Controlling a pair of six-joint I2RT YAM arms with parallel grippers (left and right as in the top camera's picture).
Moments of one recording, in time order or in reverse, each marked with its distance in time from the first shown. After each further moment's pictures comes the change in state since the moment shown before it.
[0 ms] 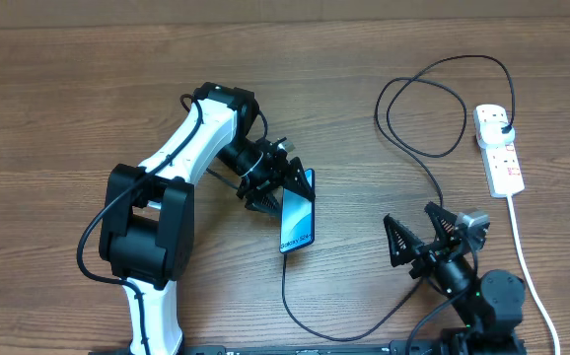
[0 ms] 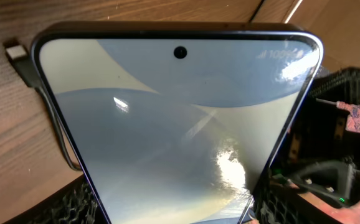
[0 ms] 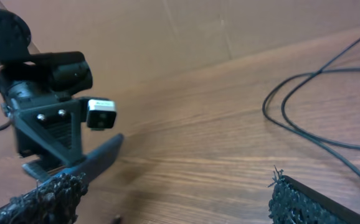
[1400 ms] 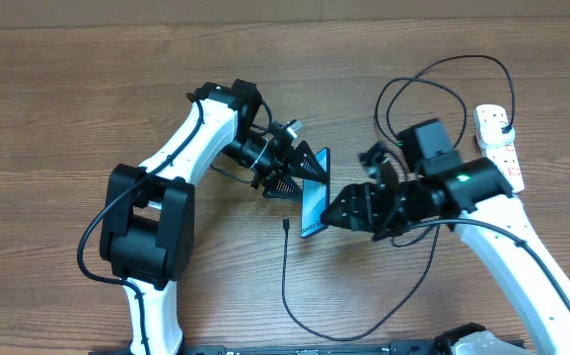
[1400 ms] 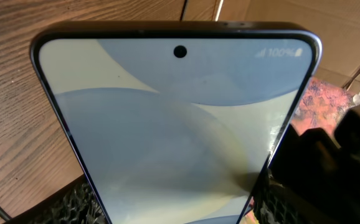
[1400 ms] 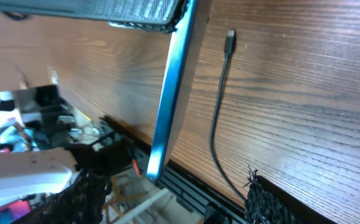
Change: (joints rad) left arm -0.002 0.000 0.002 0.143 0.218 0.051; right arm 0.325 1.270 0.996 -0.859 -0.278 0.013
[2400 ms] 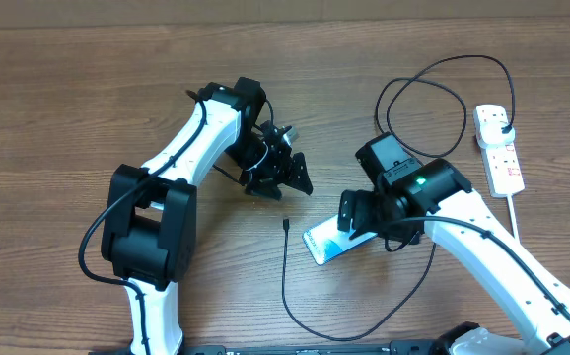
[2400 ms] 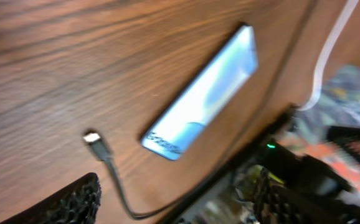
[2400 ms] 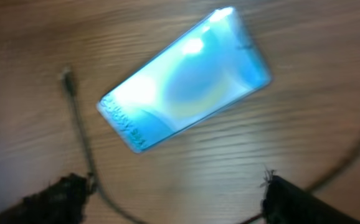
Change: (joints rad) left arm -0.020 0.000 0.003 0.055 -0.412 -0.019; right arm 0.120 0.066 0.000 -0.082 0.619 0.304
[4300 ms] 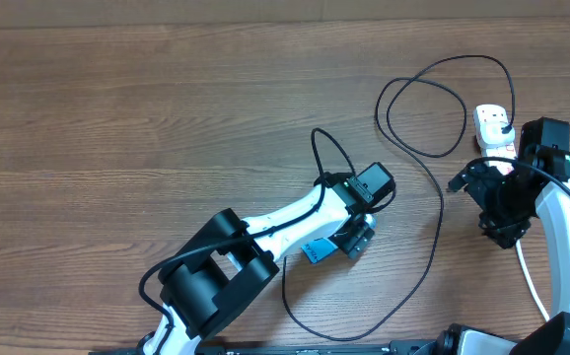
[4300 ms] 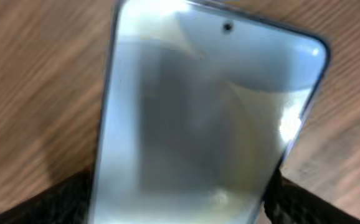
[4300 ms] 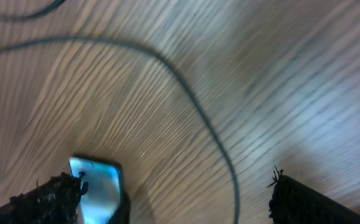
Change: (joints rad) left arm -0.559 -0.030 -0.198 0.443 -0.785 -0.124; right arm -0.758 0.000 0.000 -0.043 -0.131 -0.105
